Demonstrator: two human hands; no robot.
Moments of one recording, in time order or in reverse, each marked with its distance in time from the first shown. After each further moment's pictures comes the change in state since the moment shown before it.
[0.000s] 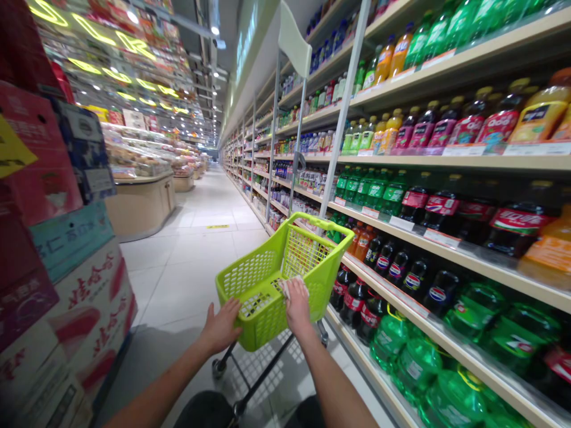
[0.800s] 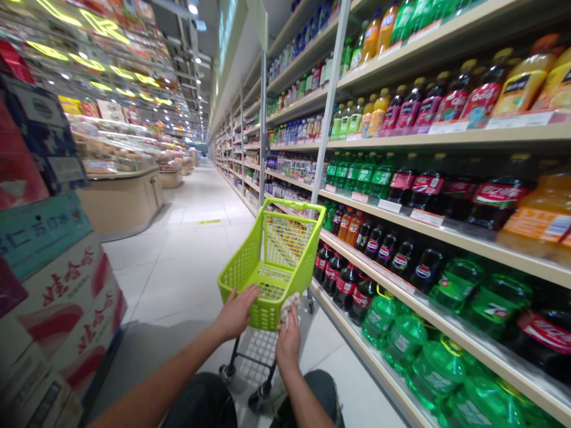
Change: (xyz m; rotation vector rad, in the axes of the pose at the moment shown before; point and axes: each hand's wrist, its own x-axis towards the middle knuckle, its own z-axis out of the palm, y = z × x) left_hand 0.011 0.034 0.022 0.061 -0.045 0.262; right_hand -0.101 0.001 0.014 0.235 0.335 0.431
